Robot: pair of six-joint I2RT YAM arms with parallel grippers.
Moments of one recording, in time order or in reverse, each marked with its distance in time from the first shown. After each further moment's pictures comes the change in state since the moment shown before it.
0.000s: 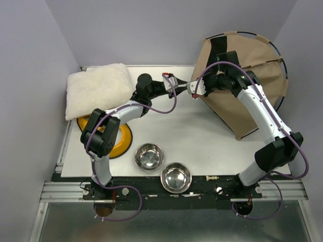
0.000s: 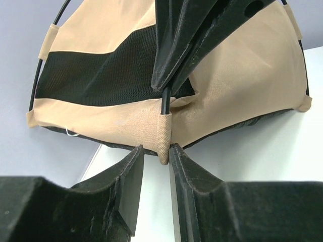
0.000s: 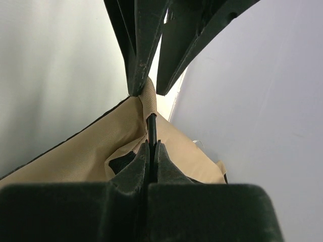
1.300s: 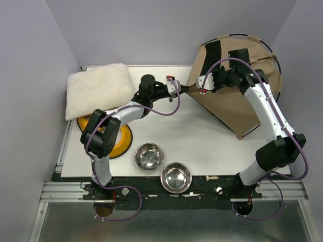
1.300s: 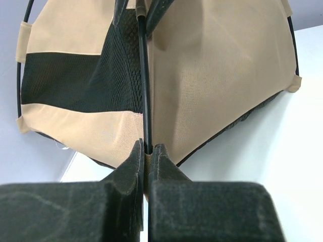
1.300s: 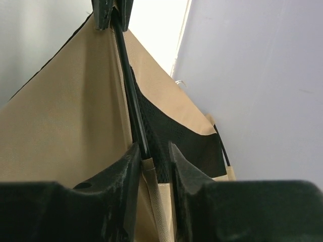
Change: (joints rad) left arm -0.012 0.003 0.002 -0.127 -0.013 0.068; right arm -0.116 -0.003 0.008 0.008 0.034 -0.019
